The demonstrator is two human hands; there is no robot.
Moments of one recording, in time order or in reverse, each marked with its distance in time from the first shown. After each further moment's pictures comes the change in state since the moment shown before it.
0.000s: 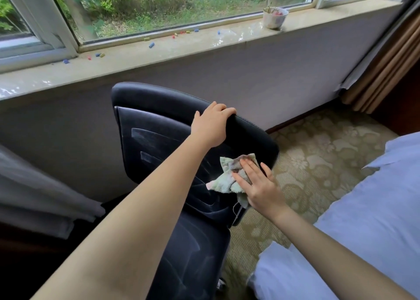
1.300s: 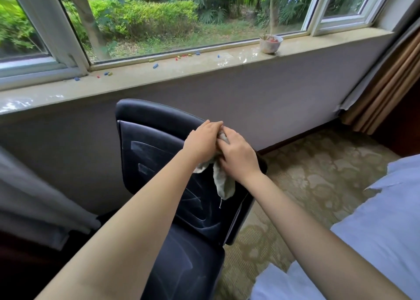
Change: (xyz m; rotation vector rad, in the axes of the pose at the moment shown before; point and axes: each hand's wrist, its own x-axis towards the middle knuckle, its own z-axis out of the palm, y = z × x) left_hand 0.006 0.000 0.009 -0.084 -0.020 -0.068; right_hand 0.119 0.028 -0.031 0.429 -0.012 0.269
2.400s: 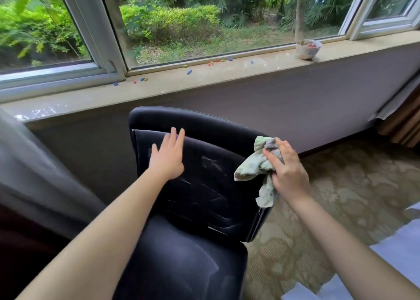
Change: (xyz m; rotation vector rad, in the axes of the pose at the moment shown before) left_hand -0.056 -0.152 -0.034 0.237 0.018 -0.341; right_hand -0.015 0.032 0.036 -0.137 0.134 0.036
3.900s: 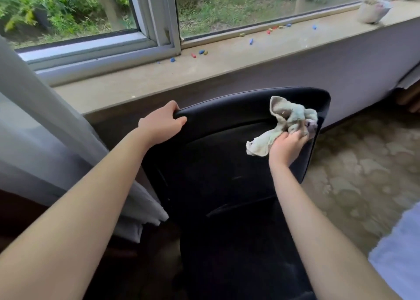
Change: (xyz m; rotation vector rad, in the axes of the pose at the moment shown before) left_hand 0.059 -0.290 -0.066 -0.321 -0.064 0.005; right_hand 0.112 -0.287 0.154 0.379 0.268 1.159
